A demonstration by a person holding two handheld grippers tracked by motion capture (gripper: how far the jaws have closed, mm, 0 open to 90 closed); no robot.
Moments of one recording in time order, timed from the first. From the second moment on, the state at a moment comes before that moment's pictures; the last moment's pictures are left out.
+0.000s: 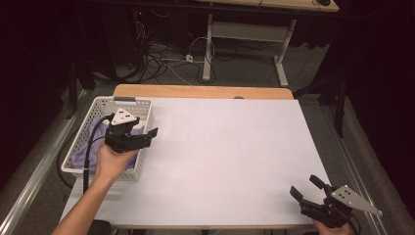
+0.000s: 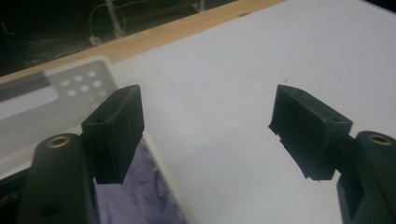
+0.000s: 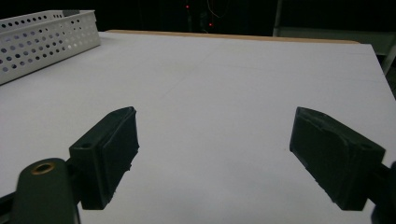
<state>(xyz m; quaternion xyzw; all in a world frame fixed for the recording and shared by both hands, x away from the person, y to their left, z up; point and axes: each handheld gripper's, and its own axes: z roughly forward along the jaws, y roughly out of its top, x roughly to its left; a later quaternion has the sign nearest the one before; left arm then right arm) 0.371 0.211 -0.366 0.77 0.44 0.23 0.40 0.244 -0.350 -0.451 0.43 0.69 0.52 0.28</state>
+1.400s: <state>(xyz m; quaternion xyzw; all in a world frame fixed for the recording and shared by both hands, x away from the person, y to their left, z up) 0.428 0.288 -0.414 0.77 0.59 0.12 0.21 0.245 -0.350 -0.451 0.43 0.69 0.51 0.28</state>
